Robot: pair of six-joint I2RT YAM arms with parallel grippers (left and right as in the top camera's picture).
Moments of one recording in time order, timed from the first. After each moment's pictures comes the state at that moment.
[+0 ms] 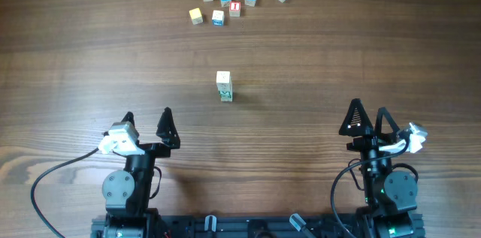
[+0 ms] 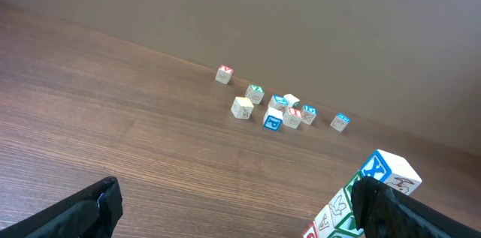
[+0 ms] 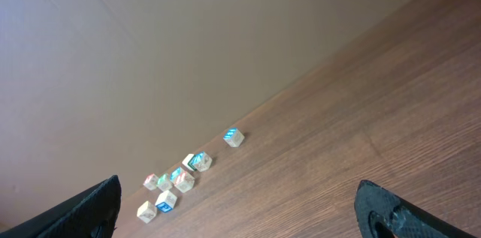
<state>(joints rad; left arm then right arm) -0.02 0.01 0.01 -0.07 0.03 -0.37 0.18 0.01 0.01 0.02 0.19 0.66</state>
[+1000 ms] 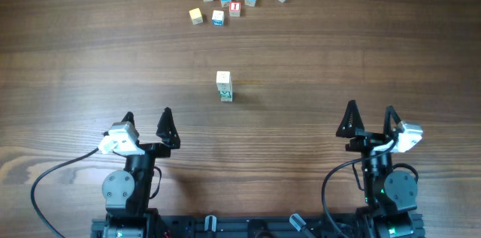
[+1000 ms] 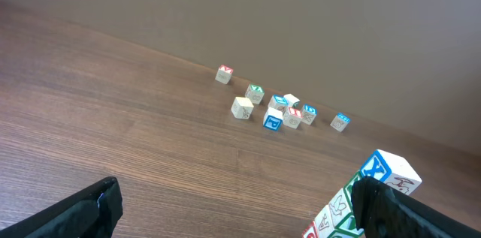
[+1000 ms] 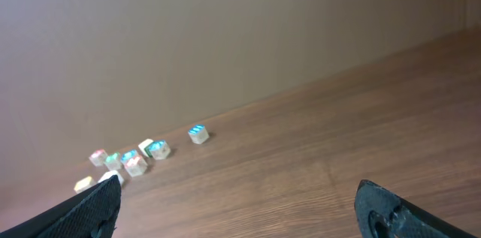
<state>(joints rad) -0.02 0.01 0.01 -0.07 0.03 -0.37 0.18 0.01 0.01 0.02 0.21 0.33</state>
